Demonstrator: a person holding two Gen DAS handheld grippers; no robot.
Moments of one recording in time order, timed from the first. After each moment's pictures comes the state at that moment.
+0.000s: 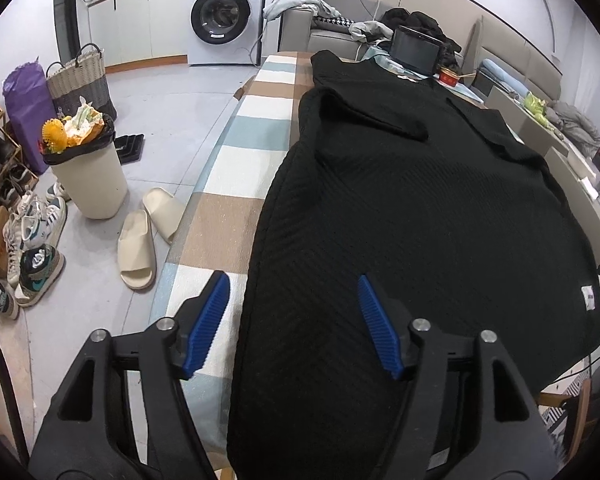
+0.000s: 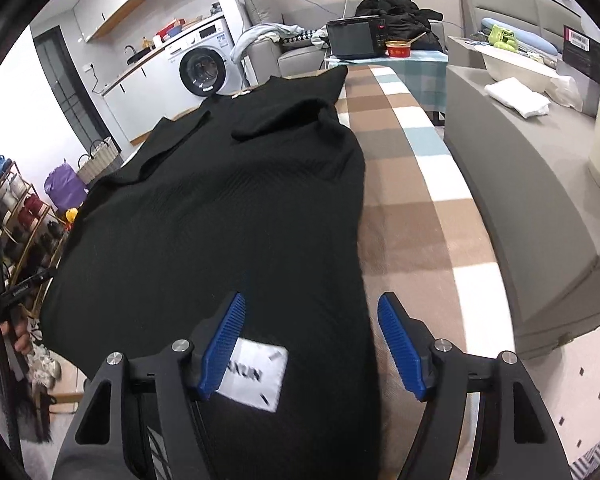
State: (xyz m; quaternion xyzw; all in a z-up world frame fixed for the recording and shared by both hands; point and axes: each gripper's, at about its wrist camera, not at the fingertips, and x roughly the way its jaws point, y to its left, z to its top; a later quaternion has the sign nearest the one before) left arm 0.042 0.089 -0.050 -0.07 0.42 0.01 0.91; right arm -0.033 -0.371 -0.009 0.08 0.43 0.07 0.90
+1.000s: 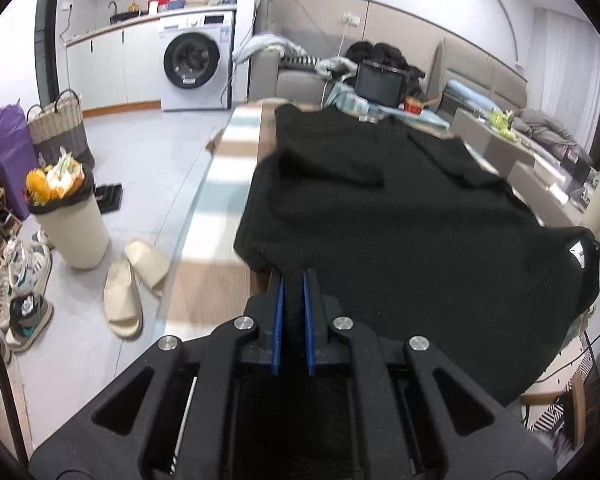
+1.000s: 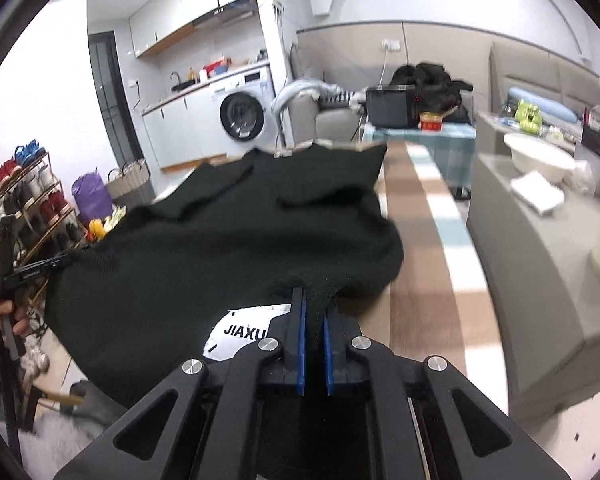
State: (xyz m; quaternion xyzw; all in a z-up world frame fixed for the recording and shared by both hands) left arm 0.044 0.077 -0.002 -0.05 0.34 -0.04 0.94; right arm -0.044 -0.350 0.035 0.03 0.30 0.11 0.95
